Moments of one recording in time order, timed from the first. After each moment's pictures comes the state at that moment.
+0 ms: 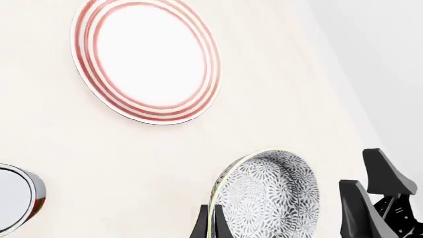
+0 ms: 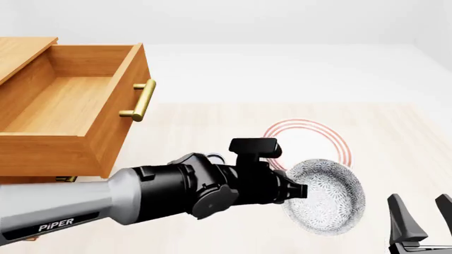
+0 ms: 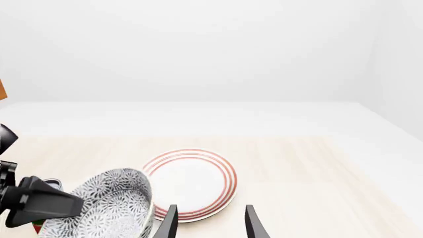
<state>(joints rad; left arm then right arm) -1.03 1.70 -1.15 0.18 -0.68 -0.01 0.00 0.00 0.00 0.00</state>
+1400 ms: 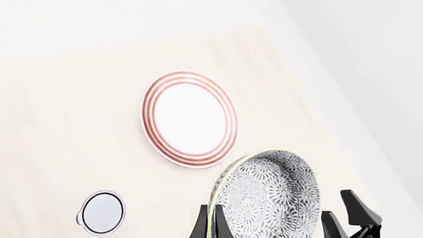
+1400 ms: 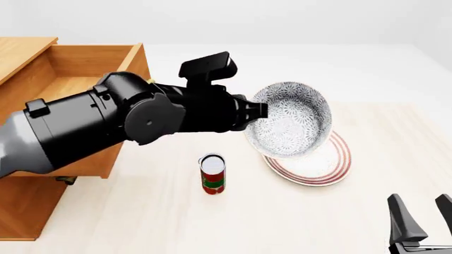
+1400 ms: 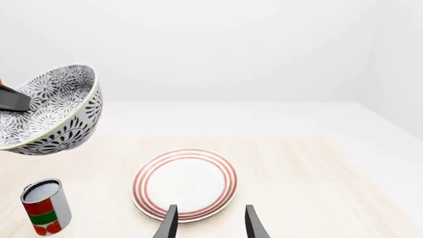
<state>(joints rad) -0.84 1.51 -1.35 0.46 -0.53 -0.01 0.00 0.00 0.00 0.00</state>
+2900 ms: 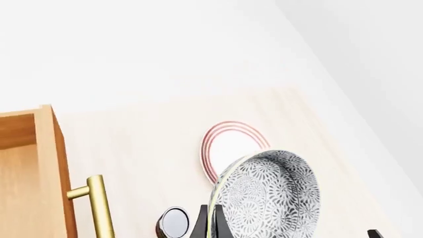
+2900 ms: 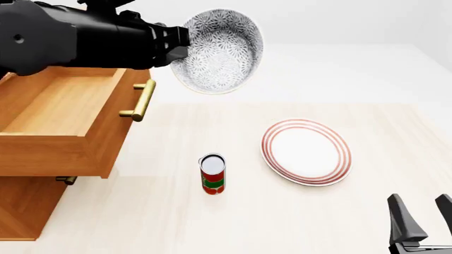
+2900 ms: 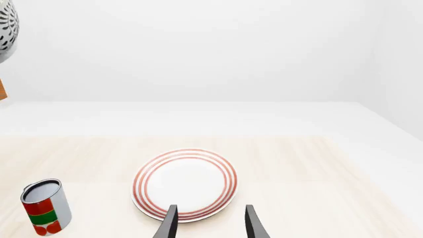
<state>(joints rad) -0.58 1.35 -1.52 0.69 -0.39 -0.01 0.00 0.00 0.00 0.00</state>
